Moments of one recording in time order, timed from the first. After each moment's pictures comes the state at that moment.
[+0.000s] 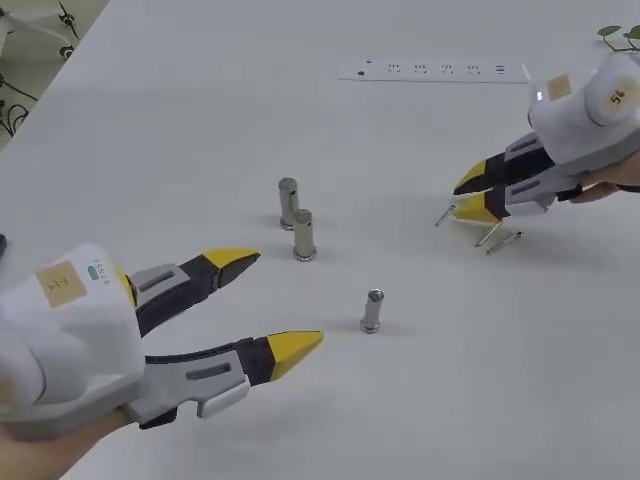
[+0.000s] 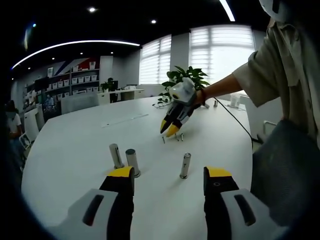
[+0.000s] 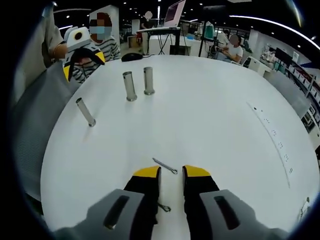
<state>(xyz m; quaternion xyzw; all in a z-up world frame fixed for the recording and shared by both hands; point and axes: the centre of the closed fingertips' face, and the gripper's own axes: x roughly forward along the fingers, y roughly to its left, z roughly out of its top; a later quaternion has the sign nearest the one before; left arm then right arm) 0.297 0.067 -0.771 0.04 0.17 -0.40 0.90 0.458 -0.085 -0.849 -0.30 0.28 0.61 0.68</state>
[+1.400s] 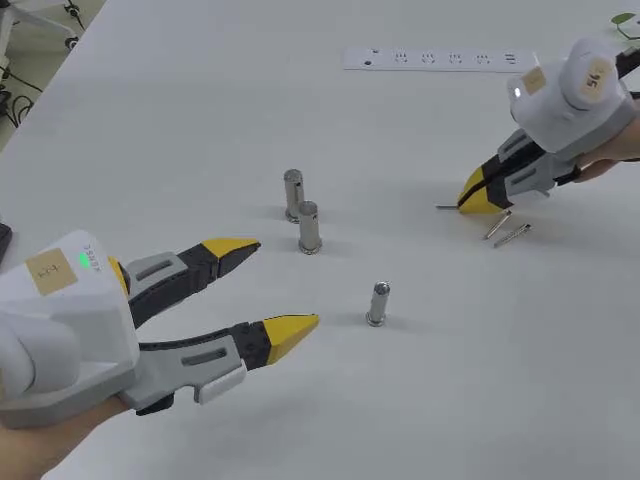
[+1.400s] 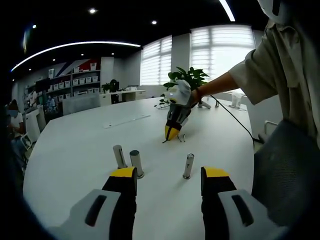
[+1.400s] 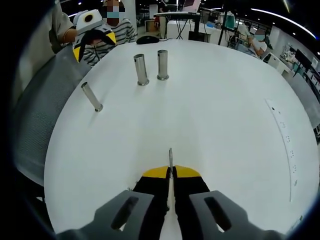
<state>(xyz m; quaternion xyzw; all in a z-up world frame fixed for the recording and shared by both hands) 0.297 0.078 -0.771 0.04 0.16 -0.39 0.91 0.450 -0.084 -0.862 -0.35 0.32 0.64 0.61</state>
